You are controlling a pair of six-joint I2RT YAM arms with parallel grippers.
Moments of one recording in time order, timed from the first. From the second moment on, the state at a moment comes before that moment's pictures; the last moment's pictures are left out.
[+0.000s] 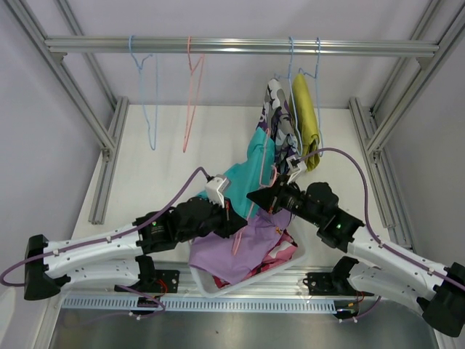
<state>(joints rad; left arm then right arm) -1.21 0.93 0.76 -0.25 -0.18 -0.75 0.85 0.88 0.59 0.19 -0.14 0.76</state>
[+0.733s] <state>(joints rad) -1.23 0.99 0.69 -0.06 -0.12 -0.76 0.85 0.84 0.60 0.17 -0.12 0.76</state>
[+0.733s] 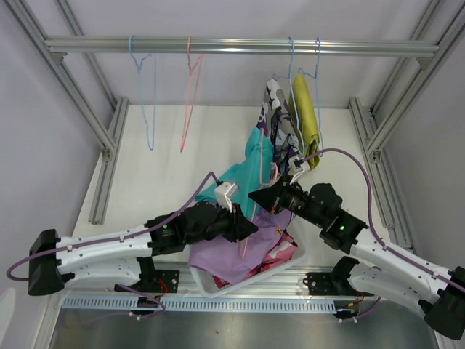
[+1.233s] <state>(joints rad) -1.24 1.06 0.65 0.09 -0.05 -0.79 0.84 0.82 0.60 0.16 -0.14 0.78</state>
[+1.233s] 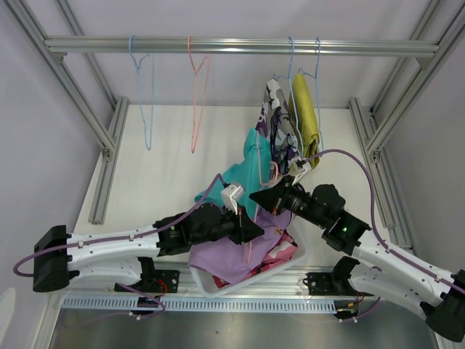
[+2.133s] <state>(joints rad) -1.25 0.98 0.99 -0.40 -0.30 -0.70 0.84 0.52 0.71 -0.12 -0.10 0.70</state>
